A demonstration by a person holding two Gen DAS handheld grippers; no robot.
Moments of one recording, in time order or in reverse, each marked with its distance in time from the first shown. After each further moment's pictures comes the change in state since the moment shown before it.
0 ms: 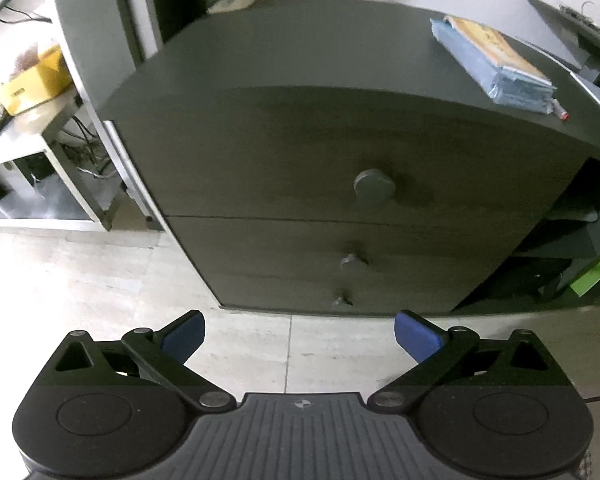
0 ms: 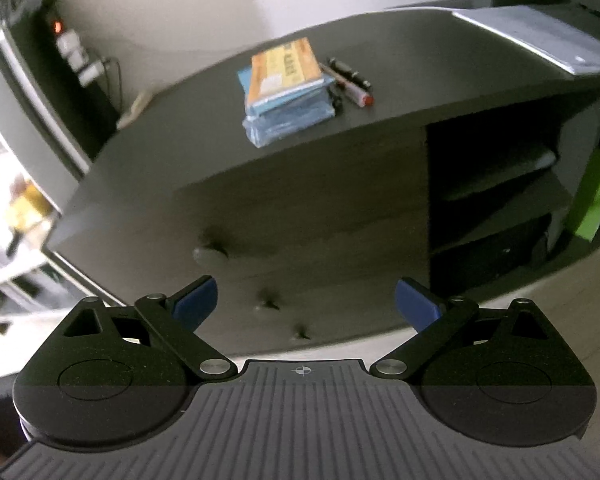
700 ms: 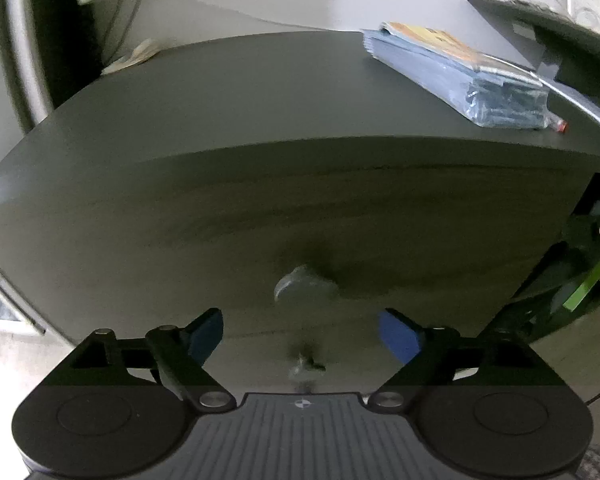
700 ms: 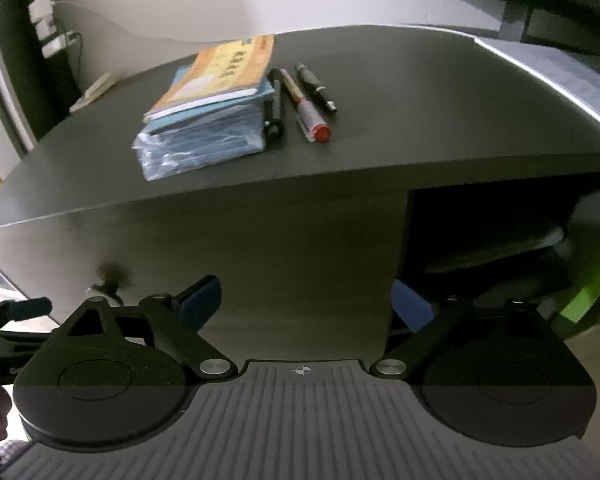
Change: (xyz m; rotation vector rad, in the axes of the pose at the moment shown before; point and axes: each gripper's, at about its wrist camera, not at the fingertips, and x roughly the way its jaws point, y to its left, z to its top) left arm 0.096 -0.047 0.053 0.189 -0.223 -0.096; right arm 0.101 -0.054 0.058 -0.142 -0.063 -0.032
